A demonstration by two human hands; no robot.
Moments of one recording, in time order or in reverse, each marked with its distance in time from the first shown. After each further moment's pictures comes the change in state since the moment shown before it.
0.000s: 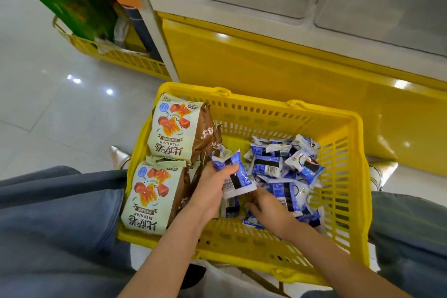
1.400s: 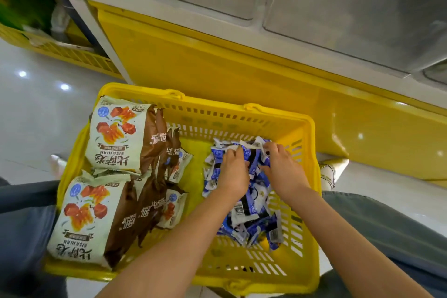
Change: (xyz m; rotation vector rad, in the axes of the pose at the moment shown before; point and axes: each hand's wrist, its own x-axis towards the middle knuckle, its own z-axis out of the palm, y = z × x) left_hand 0.076 -0.051 0.114 1.281 -0.017 0.431; right_hand -0.003 0.019 -0.123 -0.532 0.376 0.291
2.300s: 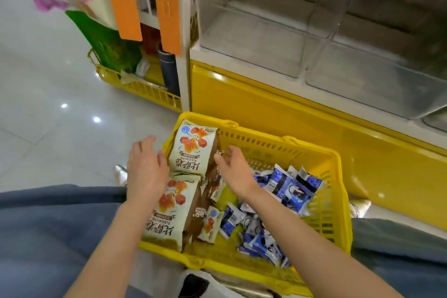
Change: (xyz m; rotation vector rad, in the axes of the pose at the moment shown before) left_hand -0.121 -0.125 -0.220 -0.014 0.714 -0.143; right_hand -0.023 -0.198 -0.017 0.739 -0.062 -0.122
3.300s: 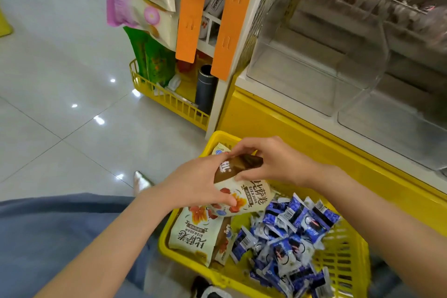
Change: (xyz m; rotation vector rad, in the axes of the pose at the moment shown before) left_hand 0.008 0.016 -0.062 -0.068 -0.572 0.456; right_hand -0.016 -0.120 -0.059 -0.498 -0.399 -0.695
